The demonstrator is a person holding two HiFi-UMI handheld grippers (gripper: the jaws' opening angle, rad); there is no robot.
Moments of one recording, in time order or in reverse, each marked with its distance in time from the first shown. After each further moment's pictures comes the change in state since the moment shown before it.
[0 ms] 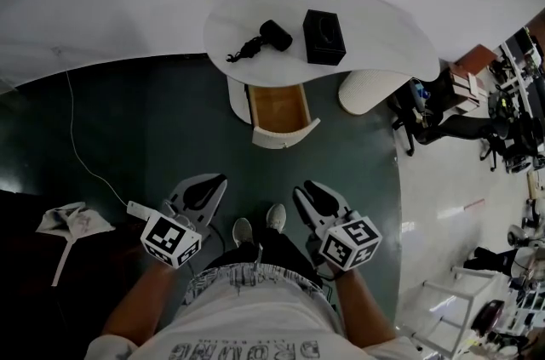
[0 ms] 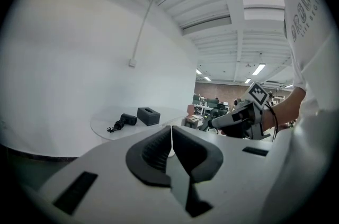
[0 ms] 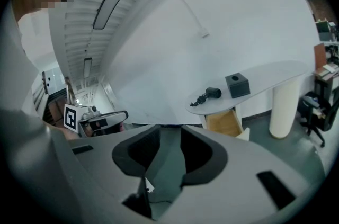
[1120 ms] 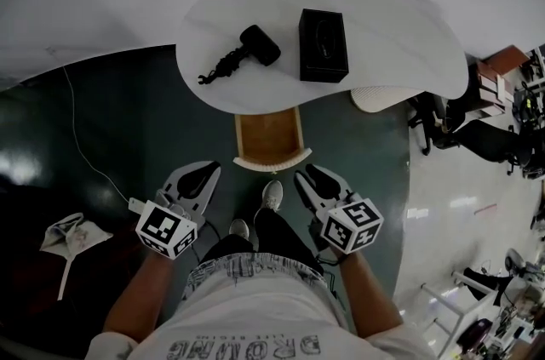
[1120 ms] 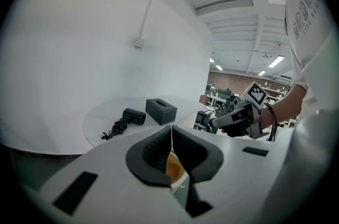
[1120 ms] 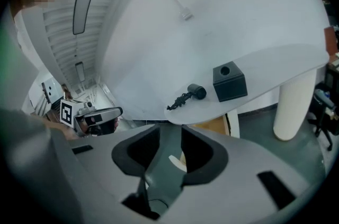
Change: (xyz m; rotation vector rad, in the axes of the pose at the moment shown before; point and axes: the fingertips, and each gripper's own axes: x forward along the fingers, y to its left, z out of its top) left arm 0.185 0.089 -0.005 -0.033 0.135 0.098; right arm 0.108 -0.182 0.063 0.071 0.121 0.051
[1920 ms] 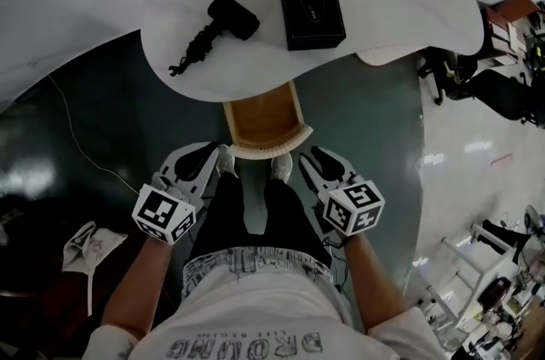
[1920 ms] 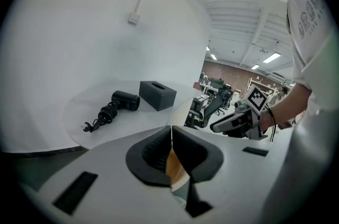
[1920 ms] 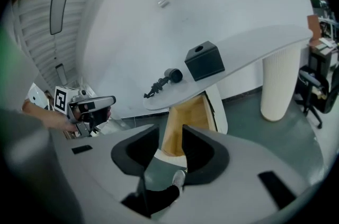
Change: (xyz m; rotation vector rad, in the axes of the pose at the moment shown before) left arm 0.073 0.028 -0.042 -0.011 0.164 -0.097; right arm 0.033 -0.073 -0.054 0.121 0.077 -0.123
